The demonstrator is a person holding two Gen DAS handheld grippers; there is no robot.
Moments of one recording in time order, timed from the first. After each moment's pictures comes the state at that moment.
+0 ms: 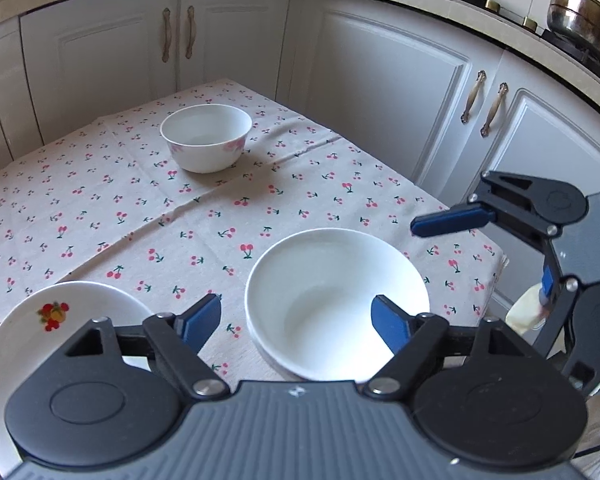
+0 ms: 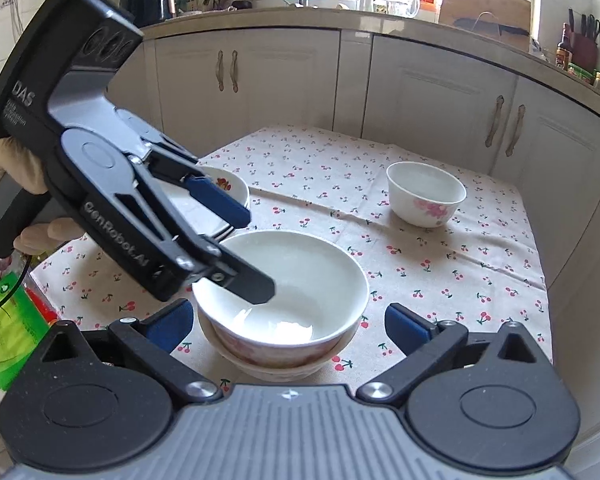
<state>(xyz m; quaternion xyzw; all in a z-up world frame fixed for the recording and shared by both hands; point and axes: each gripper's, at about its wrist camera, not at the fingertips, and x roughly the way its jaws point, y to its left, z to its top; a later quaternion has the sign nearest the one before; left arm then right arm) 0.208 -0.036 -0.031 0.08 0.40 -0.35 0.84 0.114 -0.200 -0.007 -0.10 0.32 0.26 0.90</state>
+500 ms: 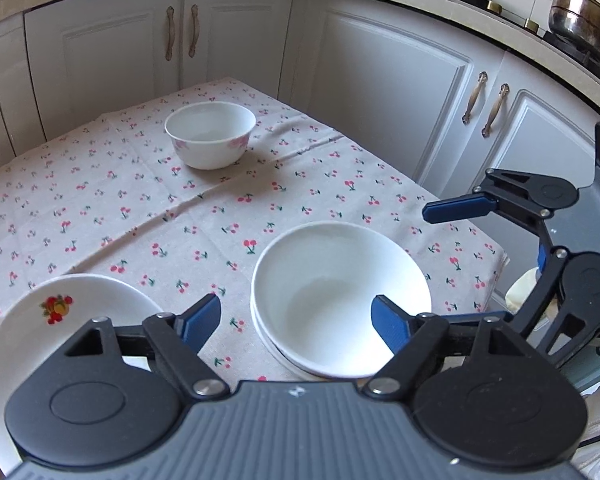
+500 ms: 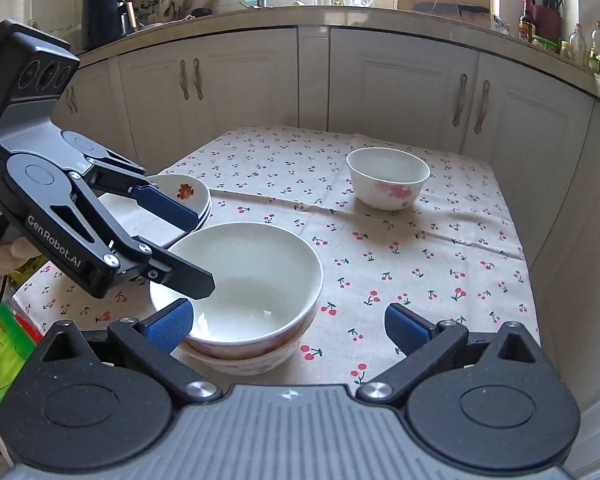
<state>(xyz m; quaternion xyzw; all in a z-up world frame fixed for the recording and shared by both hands) 0.208 -0.033 -0.030 0.08 0.40 -0.35 0.84 0.121 -0.223 -0.012 -0.07 0.33 0.22 0.91</state>
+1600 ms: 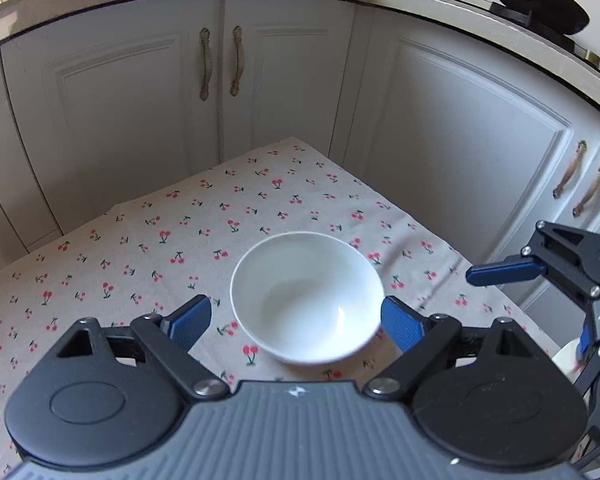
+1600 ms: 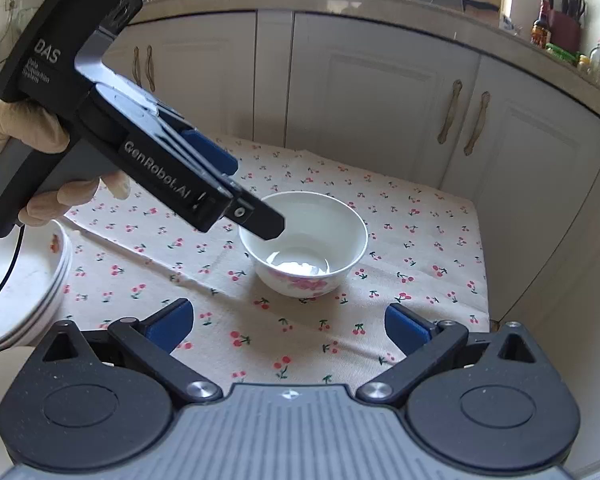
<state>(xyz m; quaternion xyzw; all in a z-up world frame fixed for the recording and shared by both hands) 0.418 -0.097 -0.027 0.08 0.39 -0.31 0.86 0.298 -0.250 -0.015 -0.11 0.35 0.21 0.91</state>
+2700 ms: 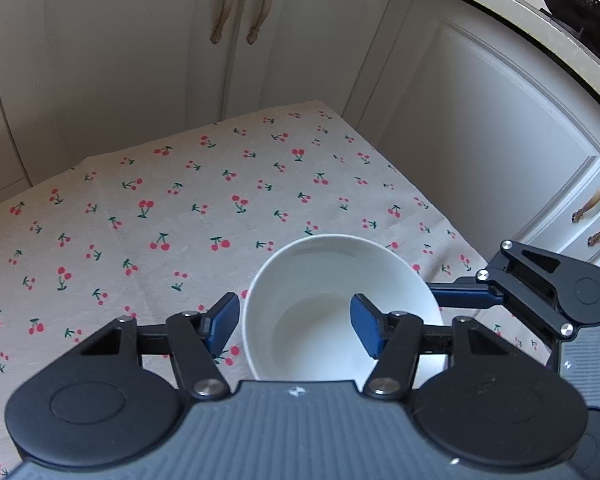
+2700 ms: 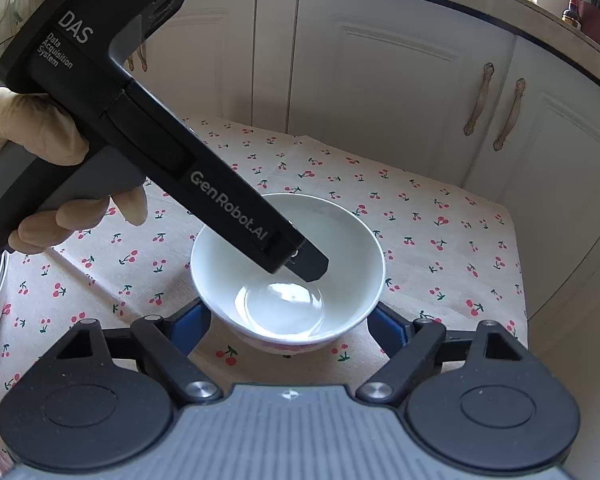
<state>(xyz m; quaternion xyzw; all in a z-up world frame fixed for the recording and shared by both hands) 0.486 -0.101 -0.080 0.03 0.46 -0.31 0.83 0.370 -0.231 -0.051 -0.12 0.36 0.23 0.89</state>
